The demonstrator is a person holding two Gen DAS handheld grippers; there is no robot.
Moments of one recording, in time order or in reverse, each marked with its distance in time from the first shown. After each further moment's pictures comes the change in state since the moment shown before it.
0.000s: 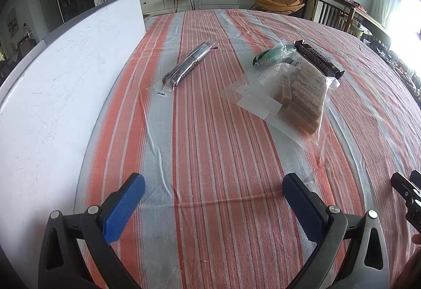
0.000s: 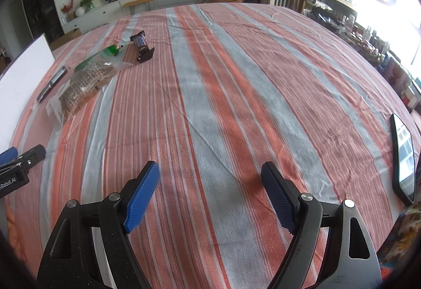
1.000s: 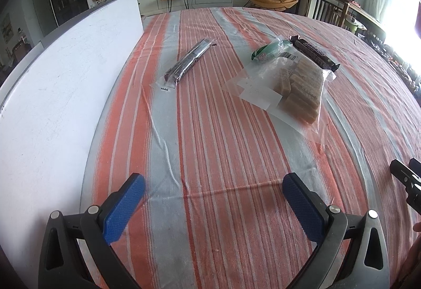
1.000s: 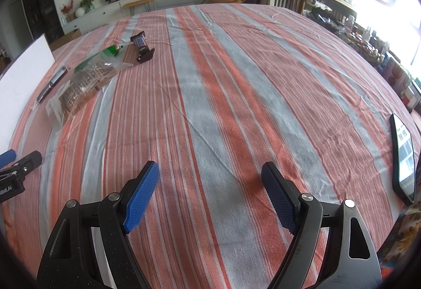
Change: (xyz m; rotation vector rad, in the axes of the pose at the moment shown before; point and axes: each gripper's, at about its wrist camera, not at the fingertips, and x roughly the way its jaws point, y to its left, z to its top) left arm -0.003 0.011 -0.003 0.031 0.007 -0.023; right arm 0.001 0.001 0.000 0.000 0.001 0.003
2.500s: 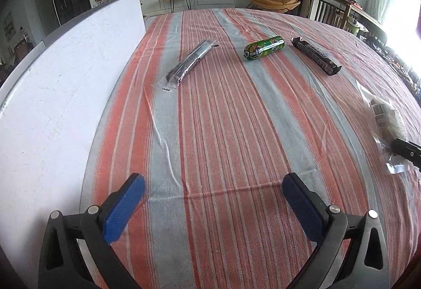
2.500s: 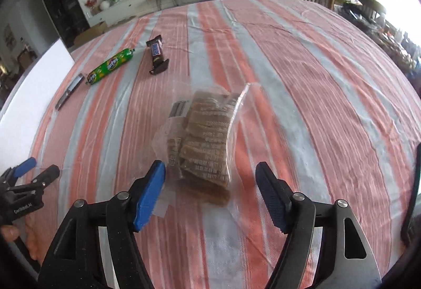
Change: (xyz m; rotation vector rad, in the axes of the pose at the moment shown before) left arm -0.002 -0.001 0.001 -0.005 -0.007 0.008; right arm 0.017 -0.026 0.038 -0.010 0.026 0.196
